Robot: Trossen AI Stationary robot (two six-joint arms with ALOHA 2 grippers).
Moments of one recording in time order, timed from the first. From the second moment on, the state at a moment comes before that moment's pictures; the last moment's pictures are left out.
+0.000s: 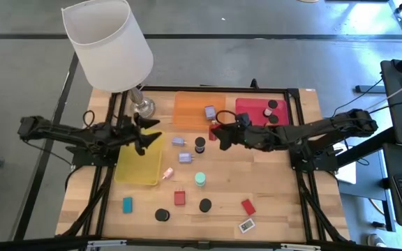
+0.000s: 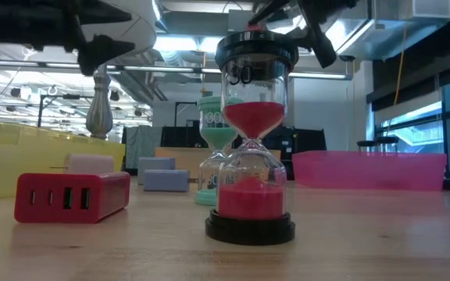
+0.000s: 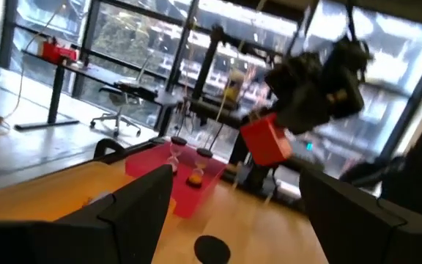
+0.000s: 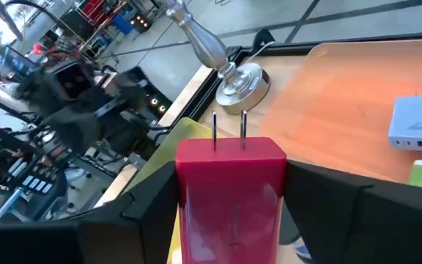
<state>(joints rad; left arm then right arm) -0.09 0.53 0.16 0.51 -0.40 -0.29 0.18 1.35 0.94 0.01 0.57 0.96</state>
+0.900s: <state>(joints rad) -0.29 1.50 0.90 0.50 -1.04 -0.26 0.09 1.35 0.94 0.08 0.61 0.62</state>
